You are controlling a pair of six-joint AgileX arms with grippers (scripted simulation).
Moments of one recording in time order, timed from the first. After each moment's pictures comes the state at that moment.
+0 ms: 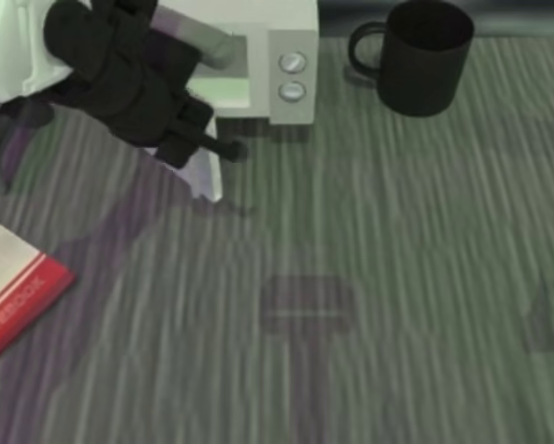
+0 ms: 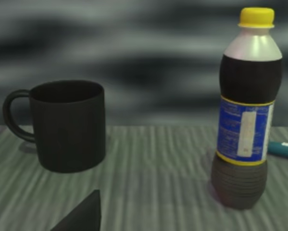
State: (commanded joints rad) left arm -0.40 1.76 1.38 -0.67 0.11 0.19; right arm 0.00 0.00 0.00 0.00 0.00 0.00
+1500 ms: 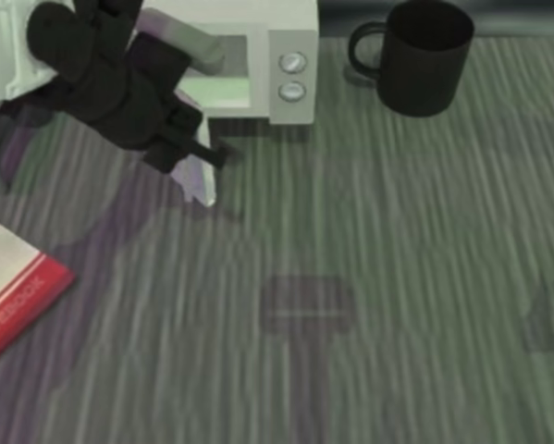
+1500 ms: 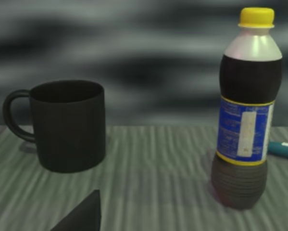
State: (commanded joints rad) left arm -0.38 1.74 1.36 -0.67 0.14 0.25; right arm 0.00 0.00 0.00 0.00 0.00 0.00
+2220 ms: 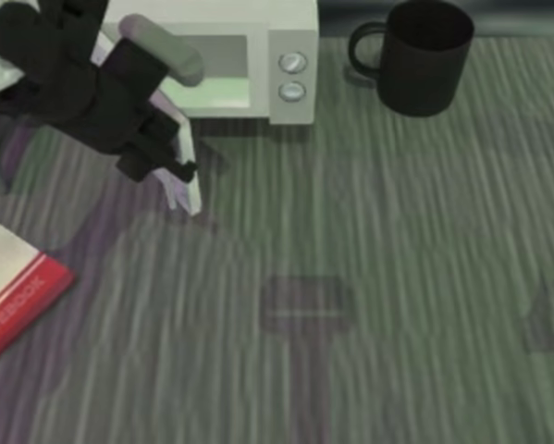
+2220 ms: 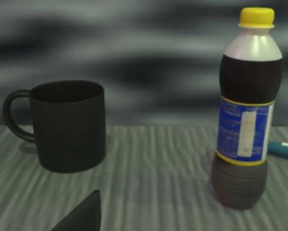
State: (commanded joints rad) left arm -0.32 1.70 1.32 -0.70 0.22 0.40; right arm 0.00 0.00 0.00 0.00 0.00 0.00
